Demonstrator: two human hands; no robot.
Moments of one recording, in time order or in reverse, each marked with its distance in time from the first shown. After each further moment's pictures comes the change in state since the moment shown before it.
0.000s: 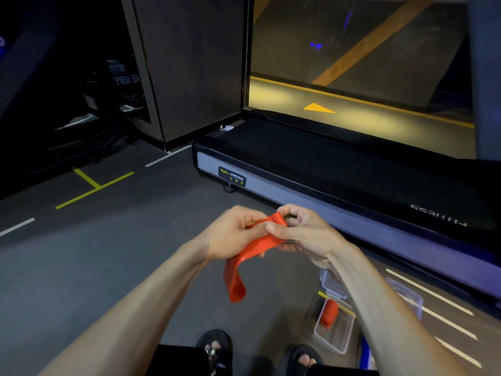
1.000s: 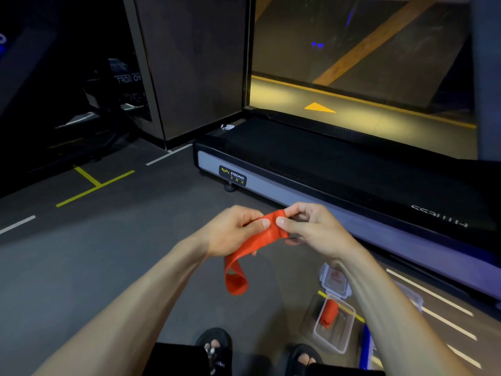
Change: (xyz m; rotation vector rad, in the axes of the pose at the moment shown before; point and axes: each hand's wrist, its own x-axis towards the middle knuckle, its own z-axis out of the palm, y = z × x) left_hand 0.003 -0.008 -0.007 0.110 -0.004 -0.046; right_hand -0.001 0.000 -0.011 -0.254 0.134 -0.100
